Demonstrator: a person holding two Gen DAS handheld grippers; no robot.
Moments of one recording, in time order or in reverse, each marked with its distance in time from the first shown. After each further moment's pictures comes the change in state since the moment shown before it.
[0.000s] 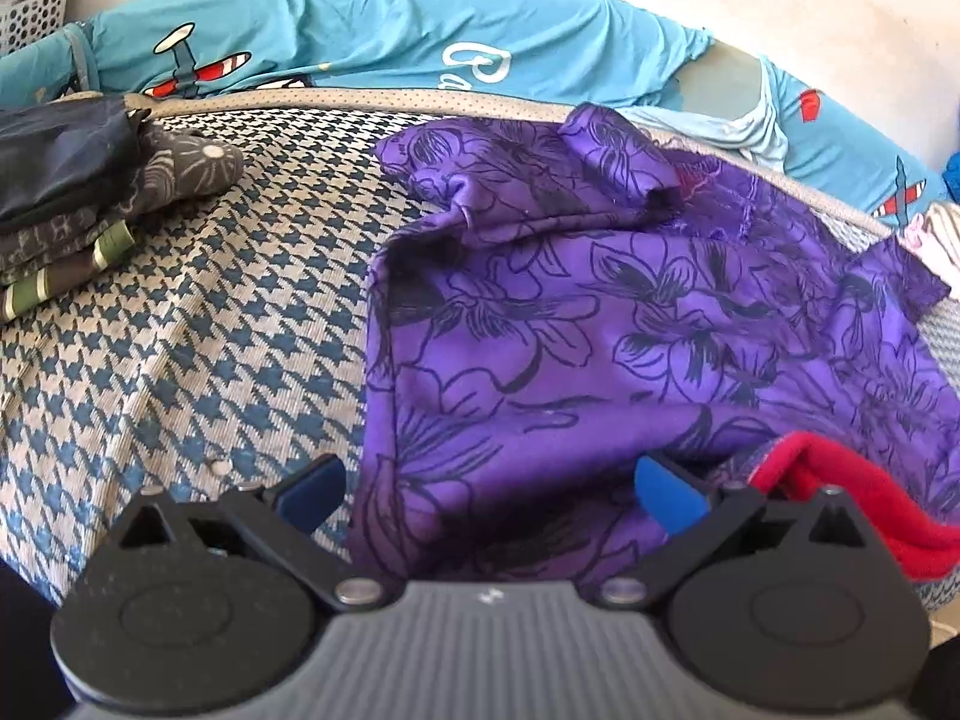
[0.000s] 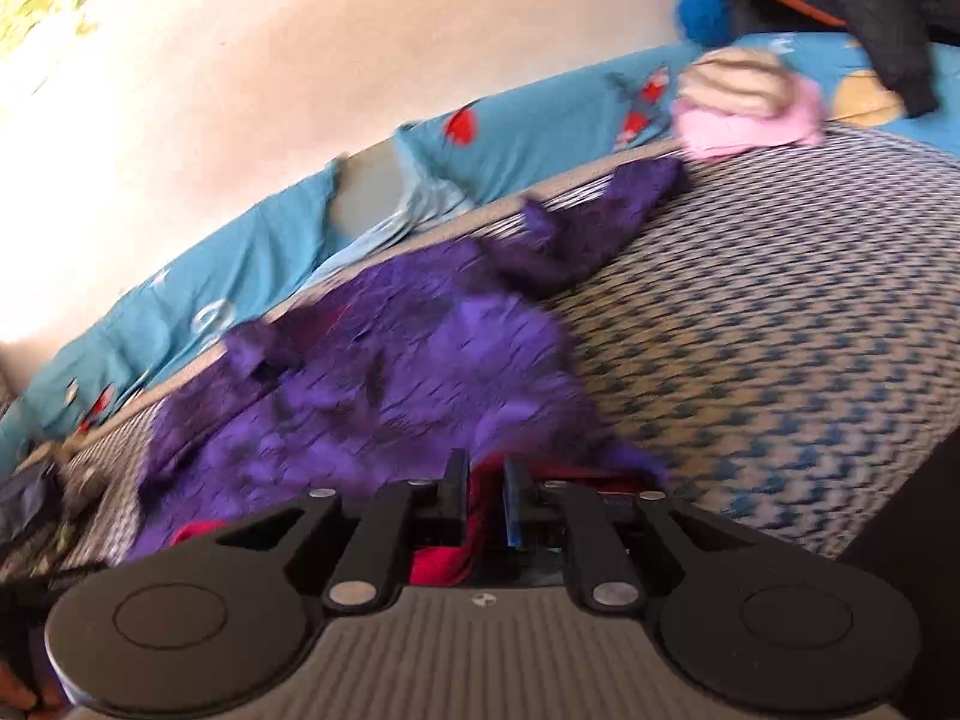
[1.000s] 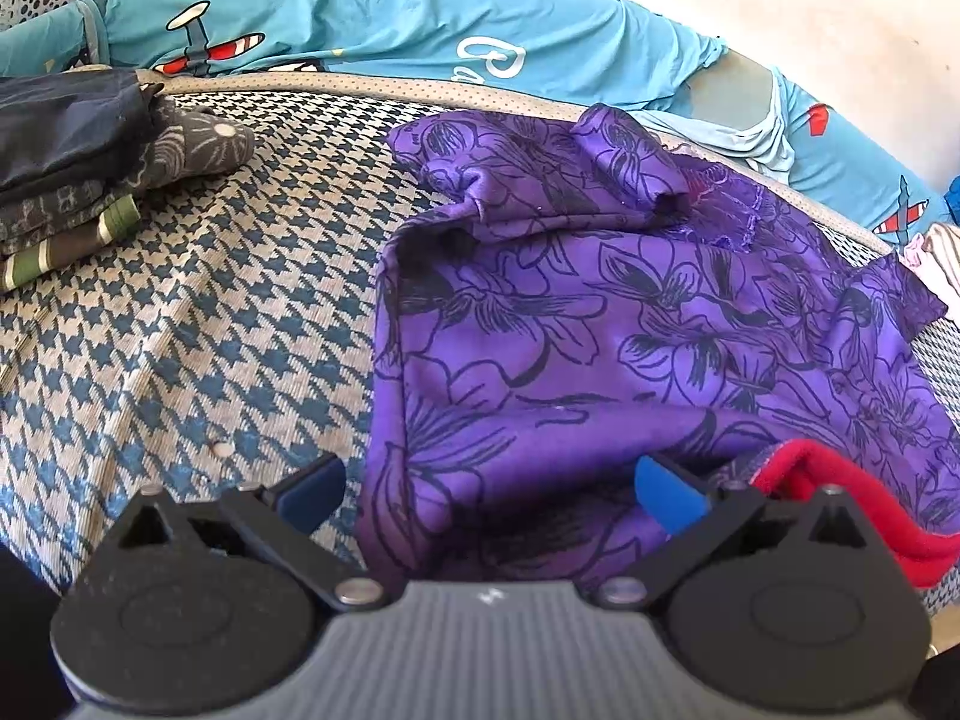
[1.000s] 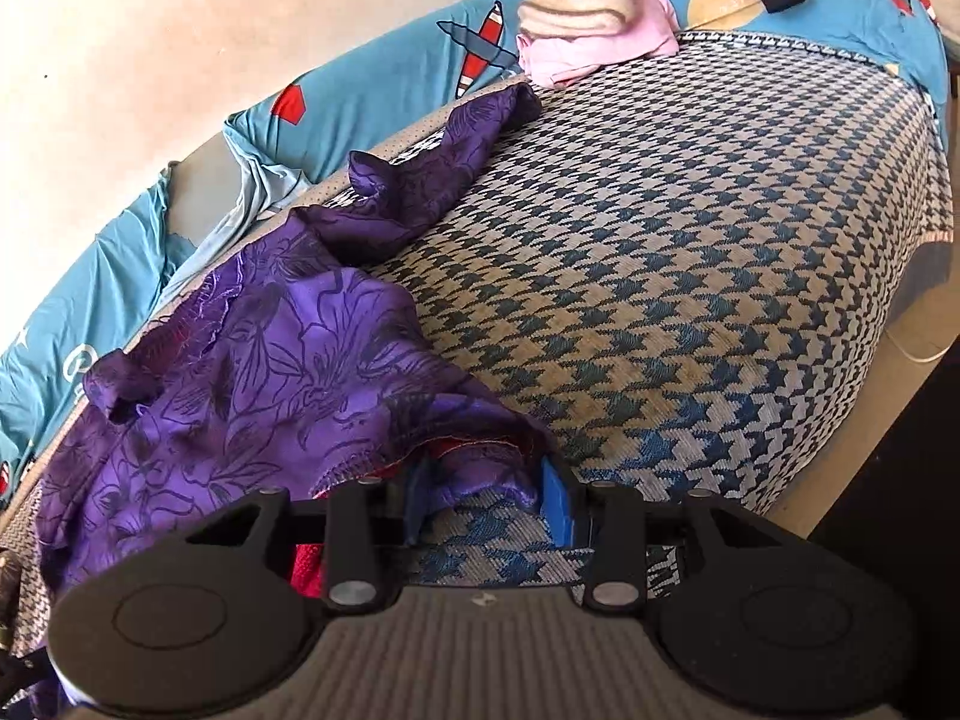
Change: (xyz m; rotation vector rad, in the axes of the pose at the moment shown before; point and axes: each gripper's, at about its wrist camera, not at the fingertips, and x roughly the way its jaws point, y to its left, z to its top) left arm 0.000 0.007 -0.002 -0.040 0.016 -0.015; right arm 0.047 -0.024 -0.012 0.193 0.089 -0.185
